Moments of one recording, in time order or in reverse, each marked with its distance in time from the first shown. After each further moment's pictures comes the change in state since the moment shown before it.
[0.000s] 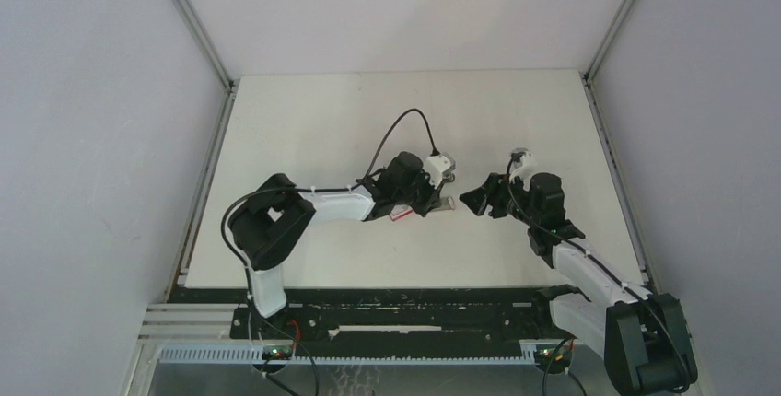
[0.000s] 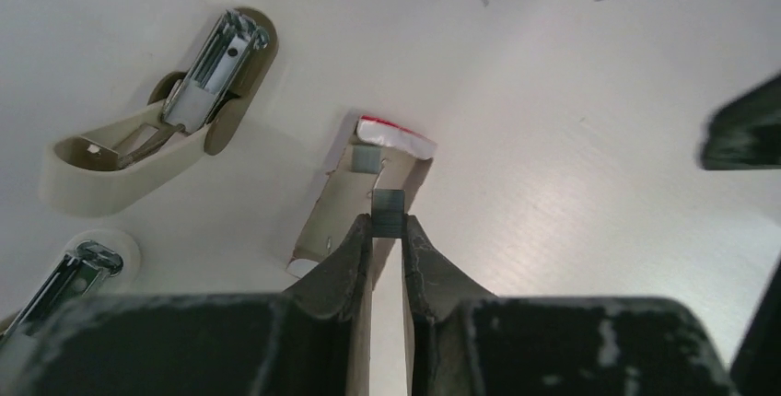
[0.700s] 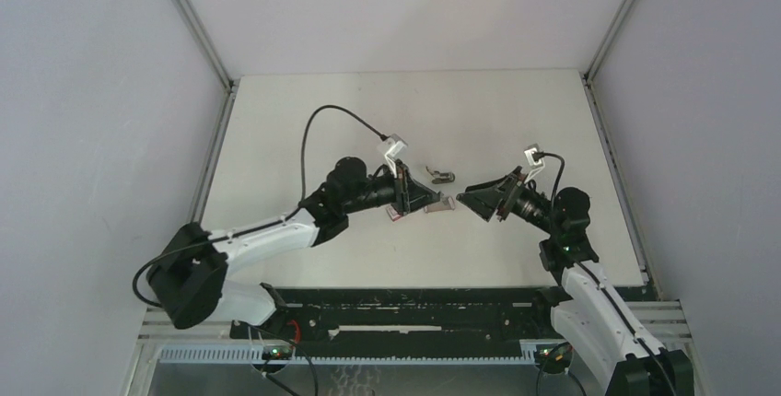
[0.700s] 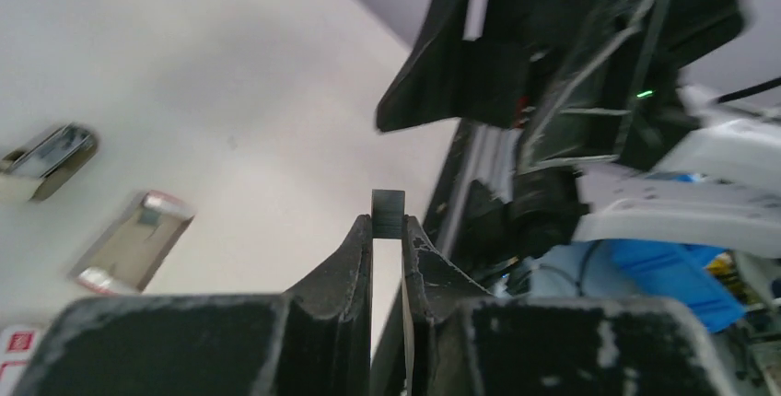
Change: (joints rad) left arm 0.035 -0.534 -0.325 0.305 0.203 -0.542; right arm -0.036 -0.268 -0.035 0.247 -0.333 0.381
